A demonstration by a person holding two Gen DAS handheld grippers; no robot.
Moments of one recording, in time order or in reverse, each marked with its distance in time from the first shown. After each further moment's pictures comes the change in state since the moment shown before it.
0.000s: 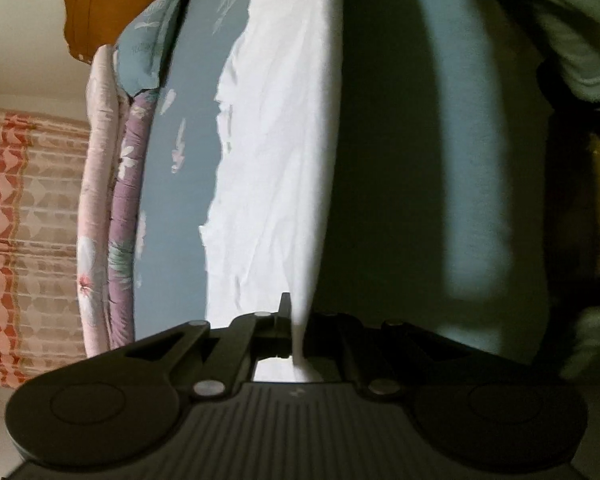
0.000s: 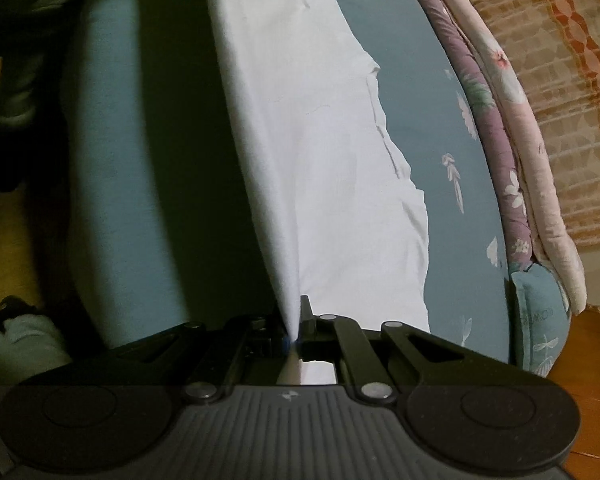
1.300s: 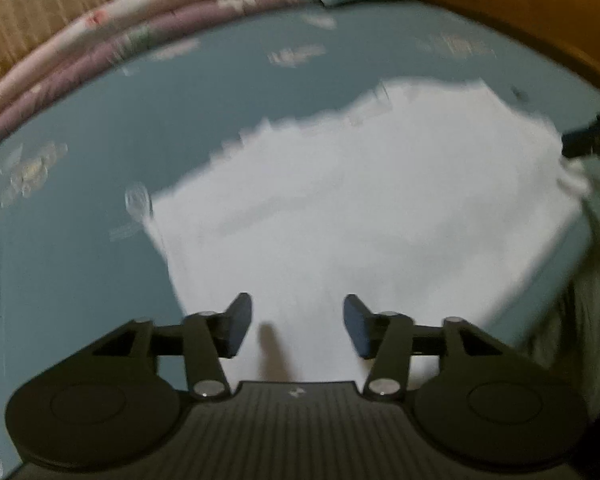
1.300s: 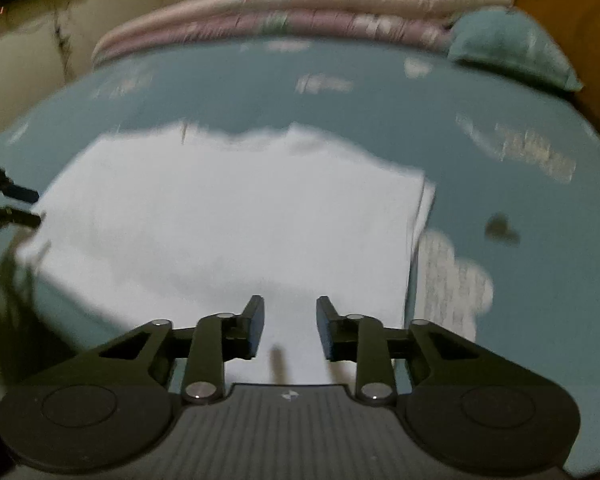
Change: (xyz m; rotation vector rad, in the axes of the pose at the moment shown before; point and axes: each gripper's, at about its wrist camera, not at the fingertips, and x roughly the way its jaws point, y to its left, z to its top) left arm 0.041 0.108 -0.086 -1.084 -0.024 -0.347; right arm 0.000 -0.080 -0.080 1.159 -0.218 0.187
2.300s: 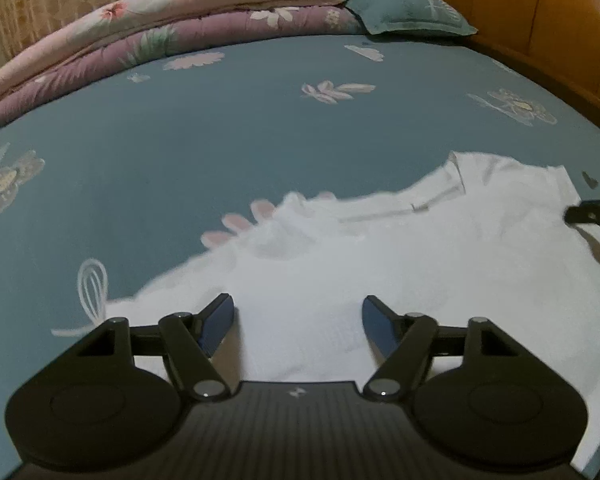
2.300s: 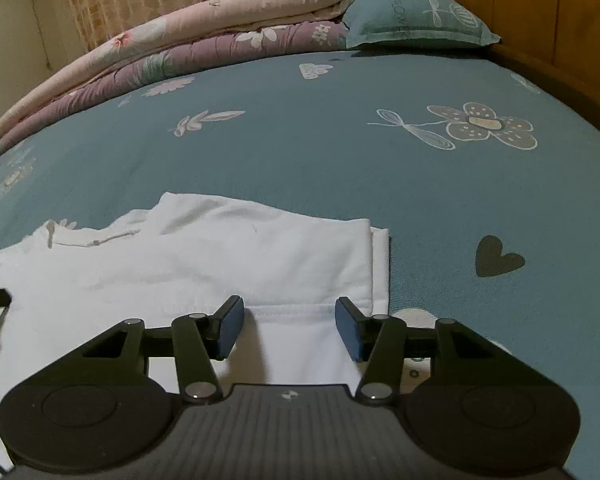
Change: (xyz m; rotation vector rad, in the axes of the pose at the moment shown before) left arm 0.087 0.015 0.064 -0.123 -0.065 0.025; right arm 0.084 -0.053 0.032 0.277 -0.054 -0.169
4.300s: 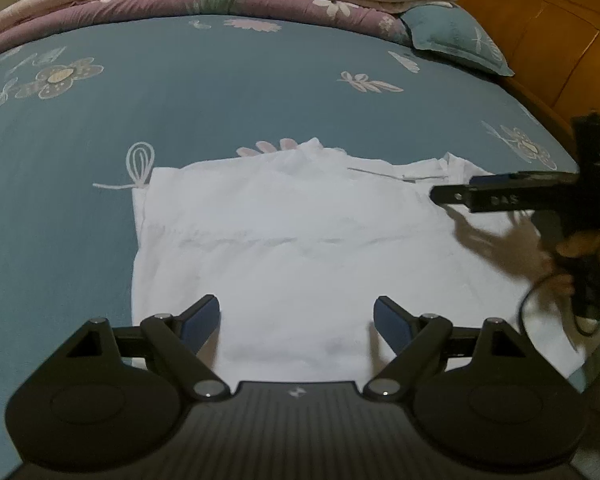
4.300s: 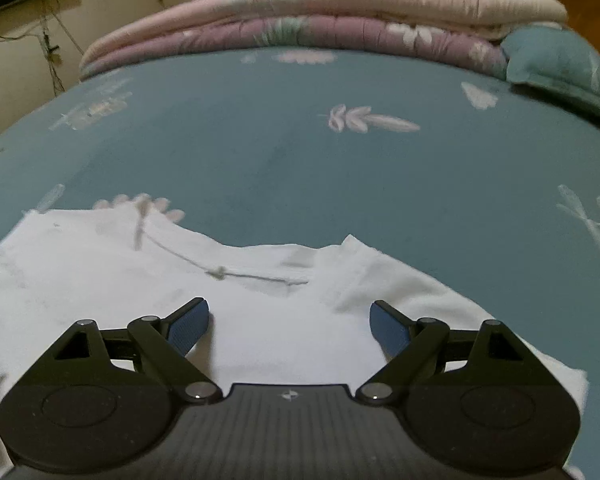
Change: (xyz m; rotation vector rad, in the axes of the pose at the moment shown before) left arm -0.055 0.019 -0.061 -0.281 0.056 -0.045; right arm 0.086 0.101 0.049 -0.318 0.061 0.206
